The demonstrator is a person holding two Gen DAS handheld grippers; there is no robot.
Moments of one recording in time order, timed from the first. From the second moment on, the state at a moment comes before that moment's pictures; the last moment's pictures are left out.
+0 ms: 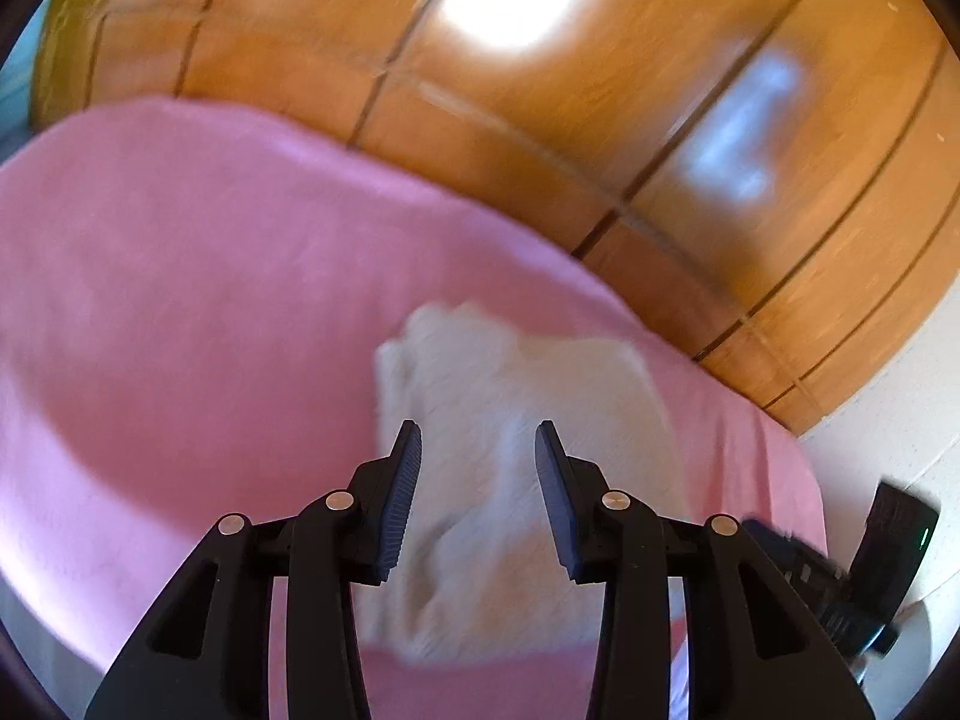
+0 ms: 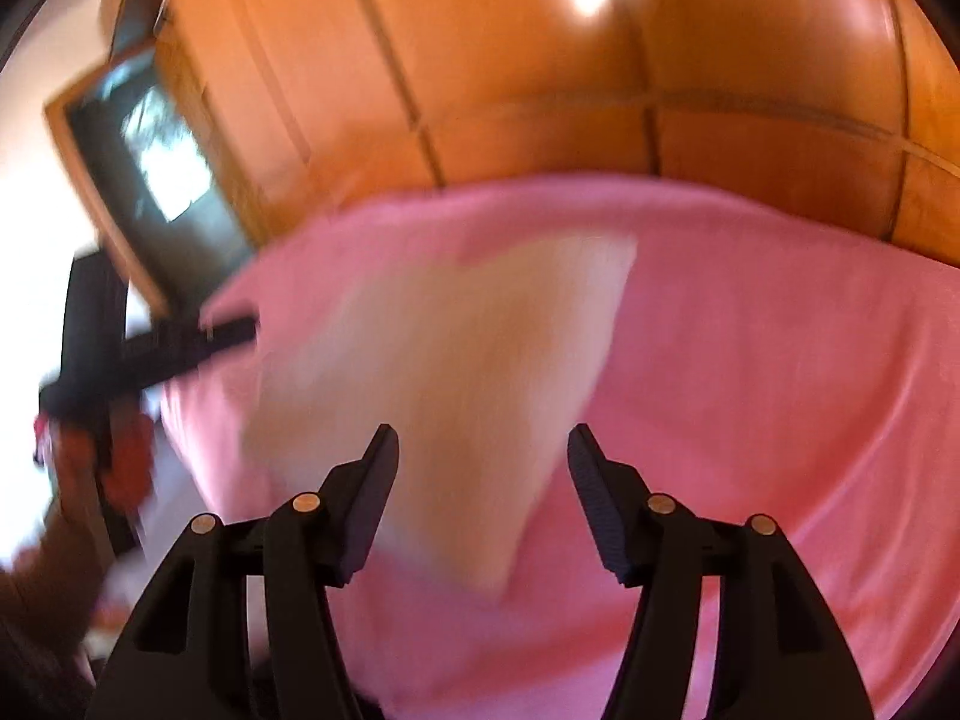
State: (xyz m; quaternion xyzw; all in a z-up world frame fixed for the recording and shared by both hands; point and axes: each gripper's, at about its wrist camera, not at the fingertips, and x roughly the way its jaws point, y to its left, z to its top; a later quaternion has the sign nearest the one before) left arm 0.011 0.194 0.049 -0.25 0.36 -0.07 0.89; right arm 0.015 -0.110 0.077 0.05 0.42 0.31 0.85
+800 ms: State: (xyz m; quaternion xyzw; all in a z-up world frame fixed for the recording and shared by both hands) left arm 0.011 0.142 0.021 -0.07 0.38 0.02 0.92; right arm 0.052 -0.058 0.007 0.05 0.43 0.24 0.87
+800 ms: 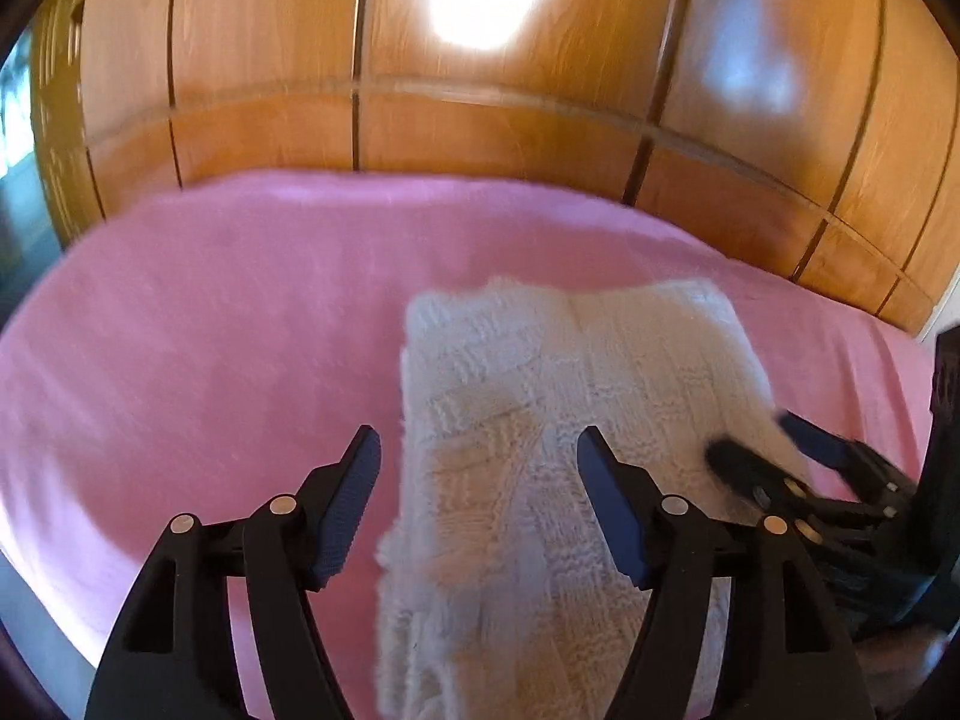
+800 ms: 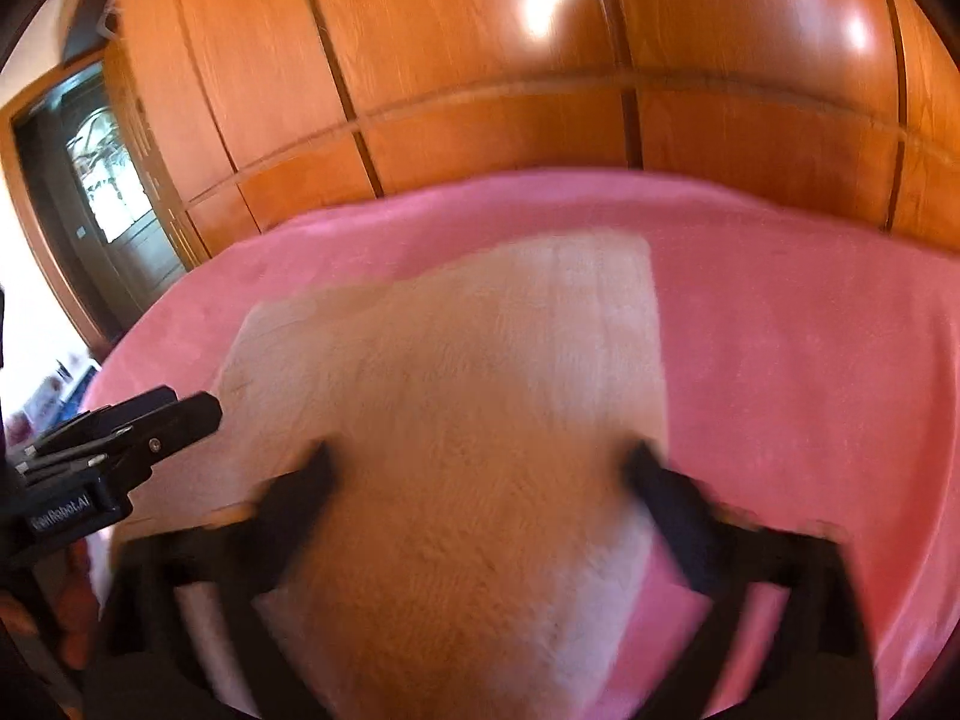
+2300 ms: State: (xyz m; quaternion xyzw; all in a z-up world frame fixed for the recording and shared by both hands) left arm 0.026 0.144 -0.017 -0.31 0.40 -0.29 0.81; right arm 0.043 -0.142 0.040 0.23 0.45 0.34 0.79
